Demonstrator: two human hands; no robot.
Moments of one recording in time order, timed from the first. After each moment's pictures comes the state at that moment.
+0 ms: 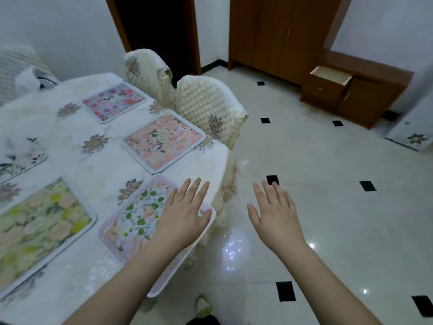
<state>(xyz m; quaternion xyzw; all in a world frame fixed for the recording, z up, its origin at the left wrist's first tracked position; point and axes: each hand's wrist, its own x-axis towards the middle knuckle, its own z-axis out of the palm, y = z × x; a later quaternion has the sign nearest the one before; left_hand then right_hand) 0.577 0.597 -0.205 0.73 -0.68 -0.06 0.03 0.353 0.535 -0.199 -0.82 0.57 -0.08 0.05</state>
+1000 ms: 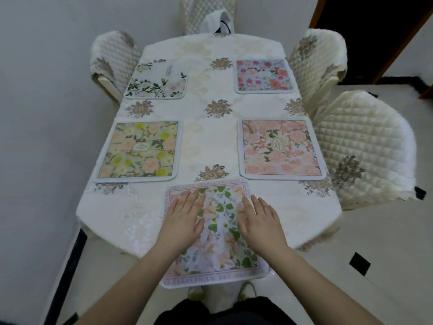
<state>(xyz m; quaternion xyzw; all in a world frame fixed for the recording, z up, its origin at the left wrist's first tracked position) 0.685 0.639 -0.305 0.94 -0.33 -0.09 0.03 0.578 0.426 -0.278 -0.97 0.15 0.12 0.16</state>
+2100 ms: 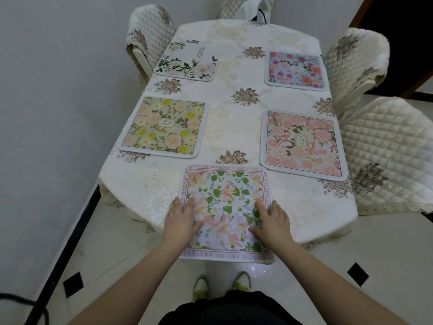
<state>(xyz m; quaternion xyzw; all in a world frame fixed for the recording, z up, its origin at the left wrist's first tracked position) 0.642 0.688 -0.354 0.97 -0.08 -0.21 0.13 0.568 0.430 -0.332 -0.95 0.17 0.23 0.14</state>
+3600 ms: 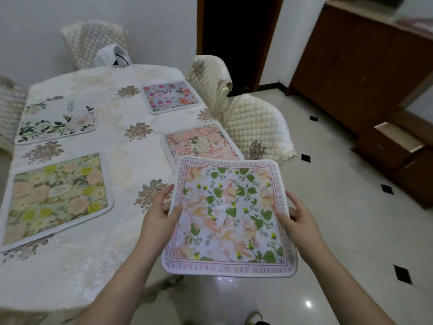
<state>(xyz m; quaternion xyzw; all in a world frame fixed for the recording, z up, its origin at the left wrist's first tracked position) 0.647 0.588 -0.217 0.77 -0.21 -0.27 0.53 0.397 0.390 -0.193 -0.62 0.47 -0.21 0.60</state>
